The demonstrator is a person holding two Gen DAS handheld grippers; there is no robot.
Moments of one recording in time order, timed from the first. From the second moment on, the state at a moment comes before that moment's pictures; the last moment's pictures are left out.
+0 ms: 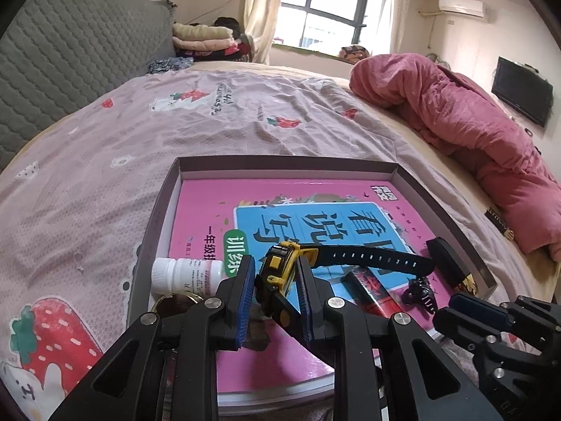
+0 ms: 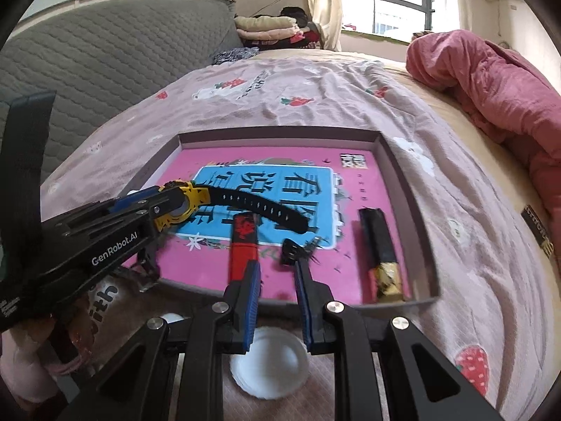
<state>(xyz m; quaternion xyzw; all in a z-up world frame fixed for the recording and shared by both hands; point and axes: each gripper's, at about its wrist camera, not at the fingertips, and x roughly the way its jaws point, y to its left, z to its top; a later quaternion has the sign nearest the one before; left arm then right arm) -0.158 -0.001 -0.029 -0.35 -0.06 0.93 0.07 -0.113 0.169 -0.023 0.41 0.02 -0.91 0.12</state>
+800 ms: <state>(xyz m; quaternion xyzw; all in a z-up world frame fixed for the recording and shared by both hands) -0.155 0.013 -0.029 -0.35 -0.03 0.93 0.10 -0.110 0.179 -0.019 0.41 0.01 -0.91 0.09</state>
